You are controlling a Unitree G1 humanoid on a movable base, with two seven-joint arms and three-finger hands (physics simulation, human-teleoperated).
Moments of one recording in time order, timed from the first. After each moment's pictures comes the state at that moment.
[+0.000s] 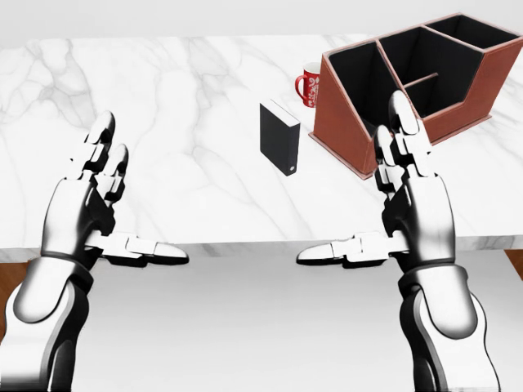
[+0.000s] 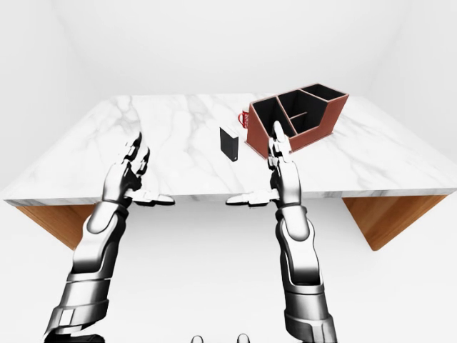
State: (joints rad) left arm -0.34 0.14 0.12 0.06 -0.08 0.09 -0.17; right arm -0.23 -0.07 -0.08 -0.18 0.05 0.09 0.07
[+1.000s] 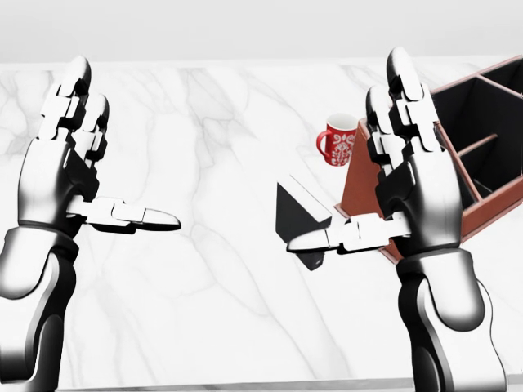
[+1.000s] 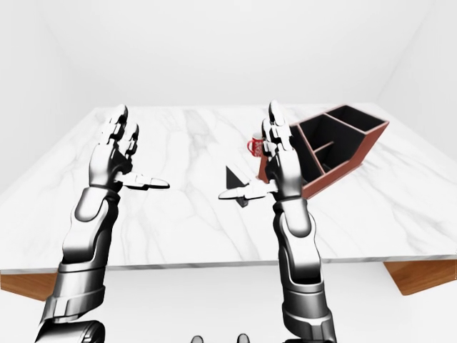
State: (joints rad) left arm -0.43 0.17 0.13 -0.01 -0.09 0.09 -0.14; right arm -0.29 -0.07 -0.07 -0.28 0.10 0.09 0.10
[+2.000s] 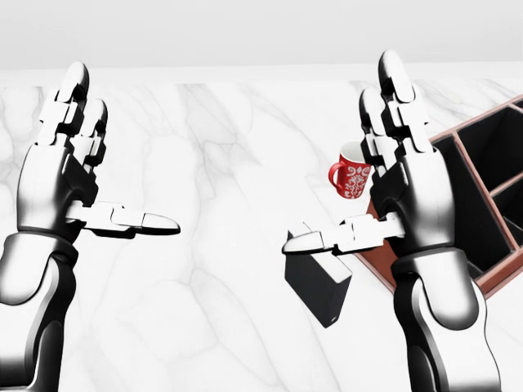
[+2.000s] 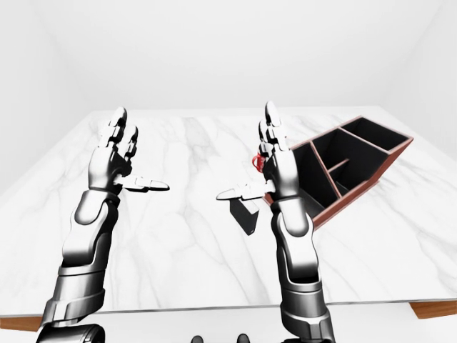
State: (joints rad) left arm -0.41 0.16 0.13 -0.03 -0.09 0.09 -0.13; right arm -0.29 -0.06 -0.06 -0.27 0.09 0.09 0.10
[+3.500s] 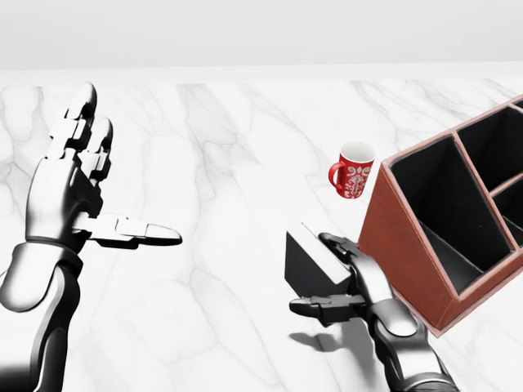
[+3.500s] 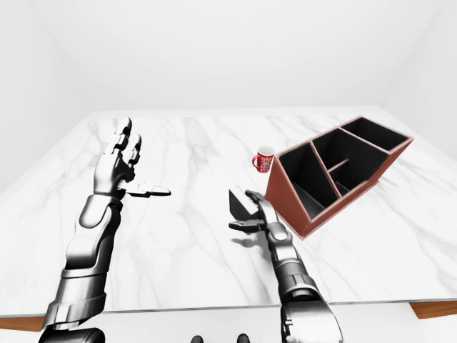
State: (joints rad) left arm -0.39 0.15 0.13 0.01 -0.08 0.09 -0.13; right arm -0.50 -0.12 -0.09 0.95 -0.03 -0.09 0.18
